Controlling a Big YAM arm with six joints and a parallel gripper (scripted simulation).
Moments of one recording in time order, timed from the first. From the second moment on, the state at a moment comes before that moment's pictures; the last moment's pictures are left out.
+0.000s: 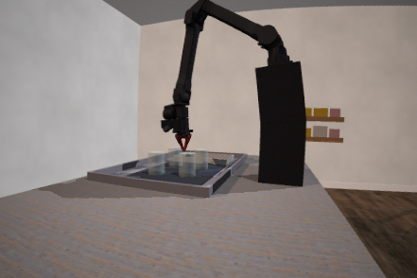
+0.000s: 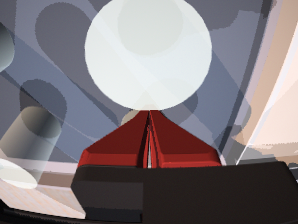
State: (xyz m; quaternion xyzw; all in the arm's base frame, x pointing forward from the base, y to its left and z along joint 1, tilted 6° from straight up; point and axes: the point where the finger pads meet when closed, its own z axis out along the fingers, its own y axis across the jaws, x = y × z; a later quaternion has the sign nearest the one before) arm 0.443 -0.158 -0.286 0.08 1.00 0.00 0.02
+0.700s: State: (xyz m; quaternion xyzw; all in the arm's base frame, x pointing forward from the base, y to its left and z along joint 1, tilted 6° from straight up) arm 0.444 -0.158 -0.285 0.08 1.00 0.00 0.02
